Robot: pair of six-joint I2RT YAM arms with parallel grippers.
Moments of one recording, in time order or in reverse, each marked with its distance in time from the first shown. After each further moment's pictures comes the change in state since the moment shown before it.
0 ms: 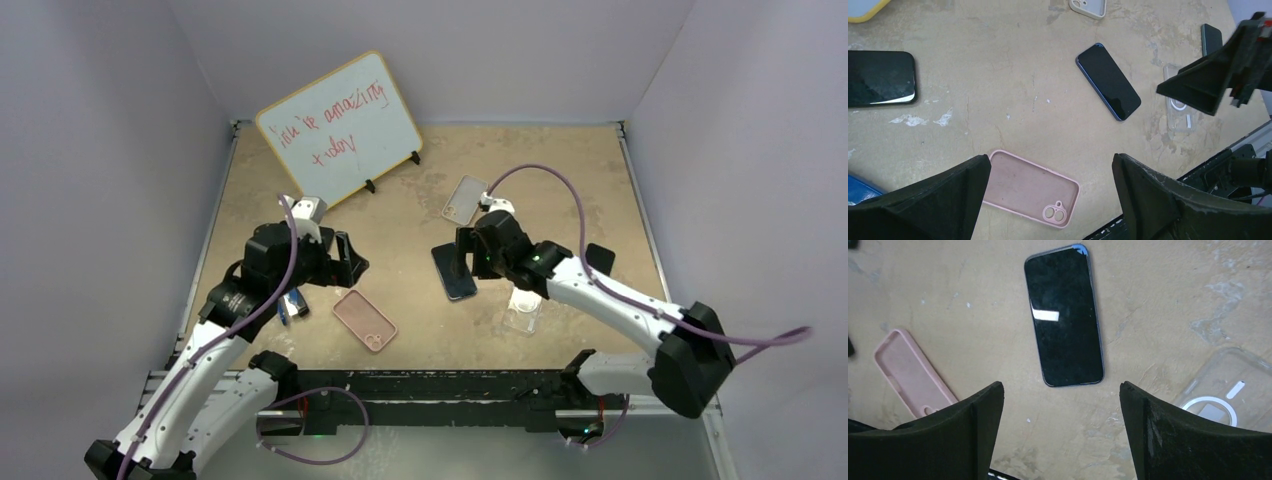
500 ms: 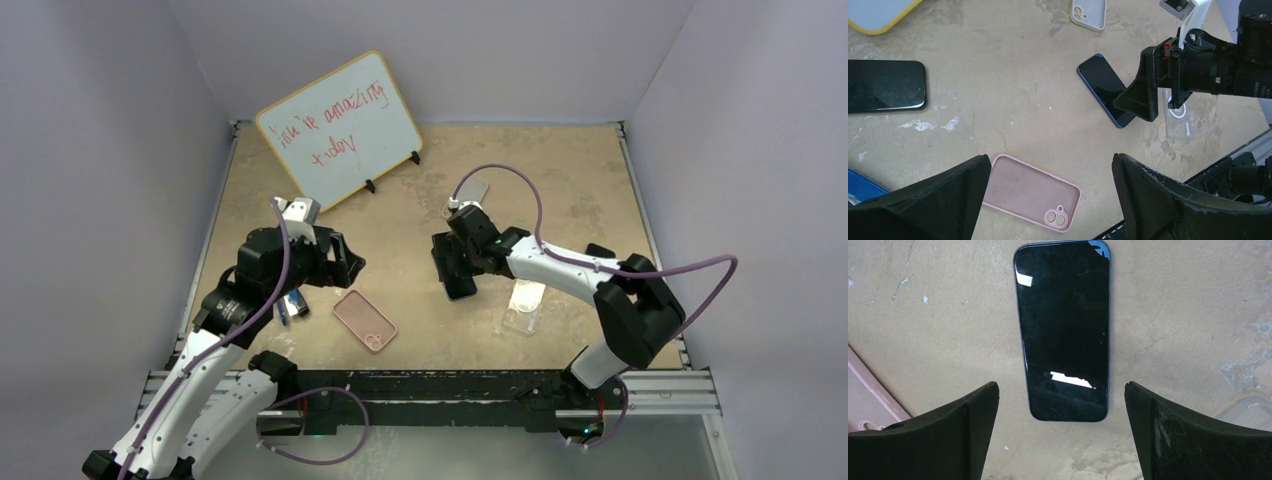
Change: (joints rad) left arm 0.000 -0.054 0.000 0.000 -0.029 0.000; right arm 0.000 0.346 0.102 0.055 -0.056 -0.148
